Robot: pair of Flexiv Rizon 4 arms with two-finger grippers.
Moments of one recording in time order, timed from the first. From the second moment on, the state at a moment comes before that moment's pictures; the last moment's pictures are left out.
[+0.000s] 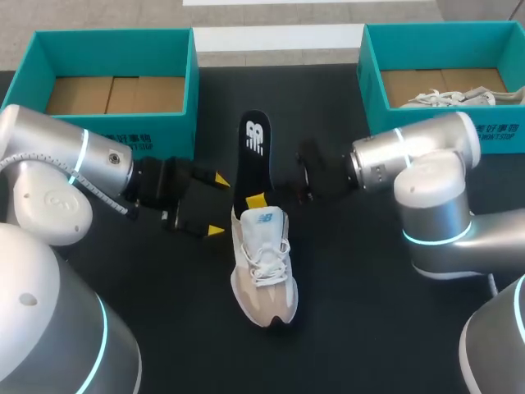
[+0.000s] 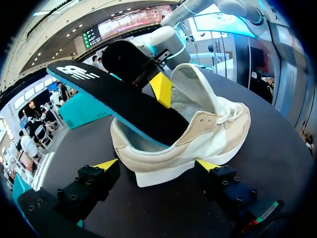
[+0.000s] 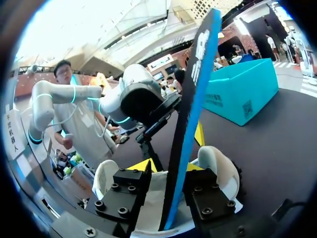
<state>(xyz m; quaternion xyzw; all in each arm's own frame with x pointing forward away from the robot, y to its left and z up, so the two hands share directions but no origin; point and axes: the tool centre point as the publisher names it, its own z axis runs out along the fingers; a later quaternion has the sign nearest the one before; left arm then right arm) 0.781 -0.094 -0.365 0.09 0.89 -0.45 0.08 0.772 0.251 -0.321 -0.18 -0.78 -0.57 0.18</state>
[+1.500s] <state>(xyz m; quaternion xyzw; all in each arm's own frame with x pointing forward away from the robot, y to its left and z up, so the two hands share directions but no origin) 0.781 -0.094 -0.365 0.09 0.89 -0.45 0.08 0.761 0.247 -0.325 -0.17 -0.82 -0.50 0.23</state>
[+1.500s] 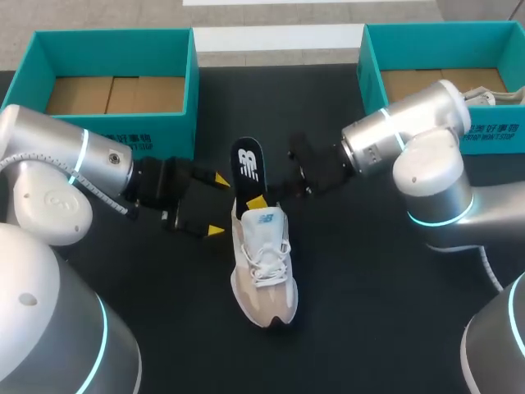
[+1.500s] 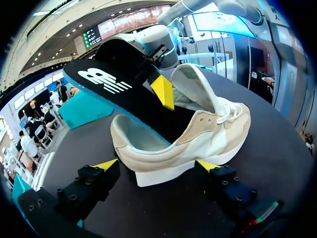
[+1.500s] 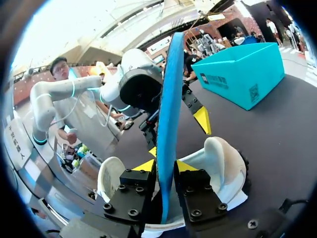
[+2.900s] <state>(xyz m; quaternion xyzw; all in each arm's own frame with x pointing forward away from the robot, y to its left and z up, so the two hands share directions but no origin) 0.781 -0.094 -0.365 0.09 0.89 -0.45 0.08 0.754 0.246 -0.333 -0.19 -0.83 -0.43 0.29</state>
